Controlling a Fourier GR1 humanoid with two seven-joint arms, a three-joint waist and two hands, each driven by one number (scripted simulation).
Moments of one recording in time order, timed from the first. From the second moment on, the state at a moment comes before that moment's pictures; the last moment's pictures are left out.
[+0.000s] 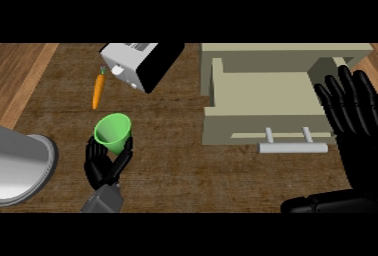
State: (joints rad) left arm -0.33 0.02 0.14 -0.52 0.70 0.21 -1.09; right arm -0.10 -0.08 -0.03 -2.12 -0.15 0.11 0.22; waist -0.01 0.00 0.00
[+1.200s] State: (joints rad) left arm -0.31 0.20 -0.06 -0.78 0.50 -0.11 -0.96; right arm -0.08 -0.09 -0.06 -2.10 -0.16 0.13 0.19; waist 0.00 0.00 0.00
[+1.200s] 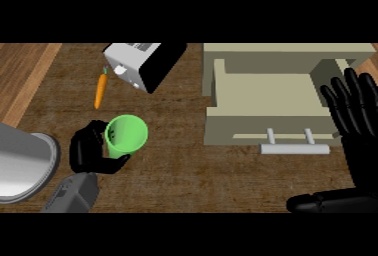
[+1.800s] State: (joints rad) left arm -0.33 0.18 -0.15 -1.25 0.48 -0.01 -0.60; right arm -0.06 -0.09 -0.07 -2.09 -0.16 0.14 0.17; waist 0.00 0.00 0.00
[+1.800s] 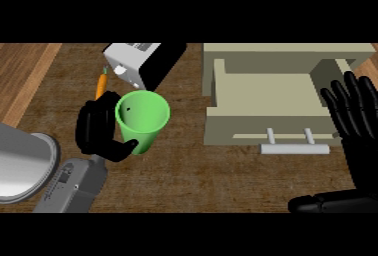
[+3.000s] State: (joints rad) left arm -0.91 0.04 -0.11 -1.16 0.28 0.26 -0.17; right arm -0.07 -0.09 -0.08 -2.07 -0.16 0.15 0.15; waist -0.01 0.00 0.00
